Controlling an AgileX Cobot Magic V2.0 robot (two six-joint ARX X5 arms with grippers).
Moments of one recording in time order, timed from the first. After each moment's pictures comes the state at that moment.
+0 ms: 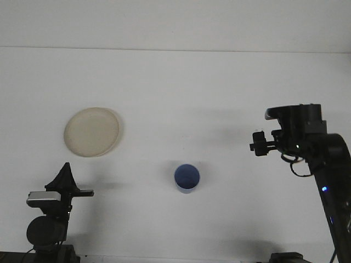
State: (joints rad) left arm 0.00 0.01 0.03 0.20 -0.07 0.01; right arm 0.06 1.27 1.38 -1.05 -0.13 -0.03
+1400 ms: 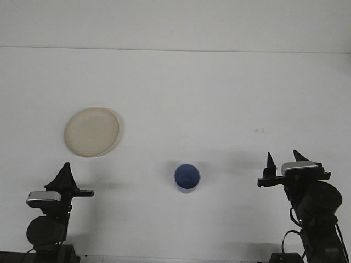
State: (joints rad) left arm 0.00 0.01 0.03 0.20 -0.07 0.01; right arm 0.03 0.56 0.61 -0.30 -0.07 -0.05
